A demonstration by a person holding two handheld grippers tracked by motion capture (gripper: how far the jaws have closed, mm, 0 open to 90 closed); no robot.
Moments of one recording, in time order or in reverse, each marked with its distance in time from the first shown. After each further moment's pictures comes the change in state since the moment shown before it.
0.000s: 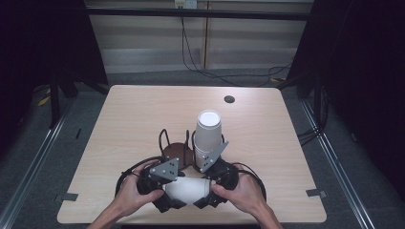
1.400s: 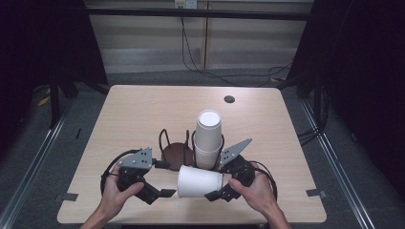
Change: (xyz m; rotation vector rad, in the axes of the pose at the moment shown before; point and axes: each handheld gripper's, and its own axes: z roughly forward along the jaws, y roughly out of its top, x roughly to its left) left arm 0.002 -0.028 -0.039 -0.236 0.103 -0.141; right arm -0.010 -0.029 -0.030 -0.151 -0.025 0.061
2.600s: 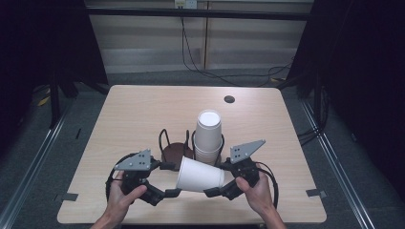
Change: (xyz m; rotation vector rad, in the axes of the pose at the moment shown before) left arm -0.004 -0.009 0.010 -0.186 -0.028 -0.049; right arm 0.000 -0.007 -0.007 -0.249 0.058 -0.060
